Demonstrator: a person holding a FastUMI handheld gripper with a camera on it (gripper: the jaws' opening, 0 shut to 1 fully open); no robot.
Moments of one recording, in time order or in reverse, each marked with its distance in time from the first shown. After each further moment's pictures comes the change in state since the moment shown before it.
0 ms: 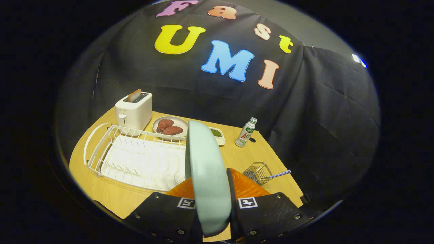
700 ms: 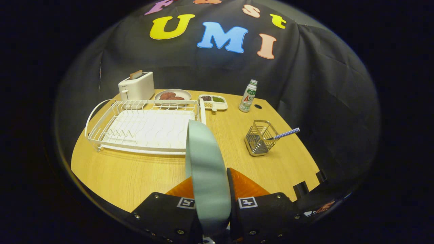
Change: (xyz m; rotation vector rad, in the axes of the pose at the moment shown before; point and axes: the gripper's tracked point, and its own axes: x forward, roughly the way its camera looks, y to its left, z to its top) arm 0.001 -0.021 -0.120 0.109 0.179 0.148
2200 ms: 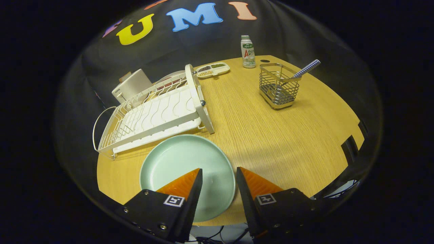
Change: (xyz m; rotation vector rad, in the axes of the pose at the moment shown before) arm 0.050 0.010 -0.068 0.303 0.192 0.227
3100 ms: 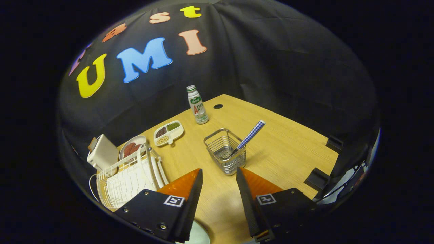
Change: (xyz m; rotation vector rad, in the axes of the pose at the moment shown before) arm -0.028 -0.109 0.170 0.292 -0.356 -0.281
